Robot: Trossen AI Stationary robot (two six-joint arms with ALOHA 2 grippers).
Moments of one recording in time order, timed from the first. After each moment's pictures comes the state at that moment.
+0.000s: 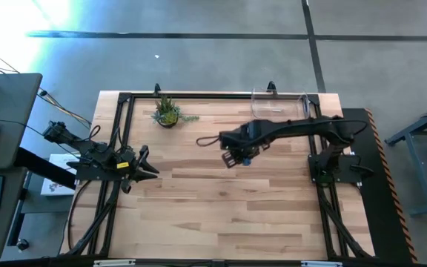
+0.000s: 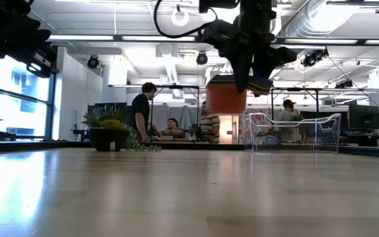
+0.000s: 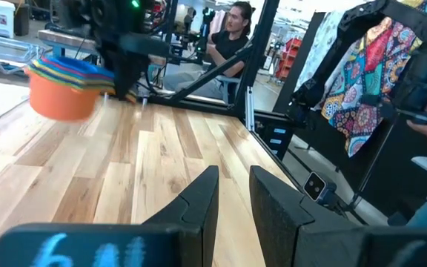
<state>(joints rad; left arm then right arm) -0.46 0.04 0.03 -0.02 -0.21 -0.24 0.00 1.83 1.56 -1.15 0.00 1.07</state>
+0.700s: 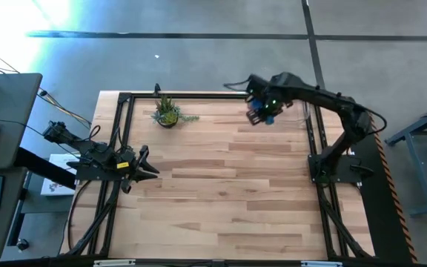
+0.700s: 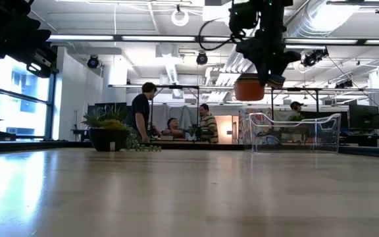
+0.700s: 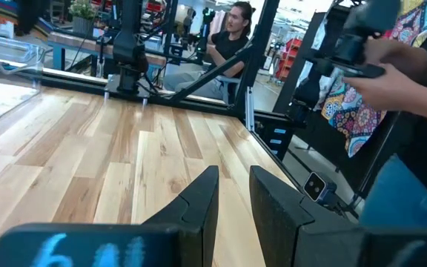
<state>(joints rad) -0.46 0.04 0.03 -0.02 -0.21 -0.24 -0.46 1.65 1.56 -1.34 0.06 0.59</state>
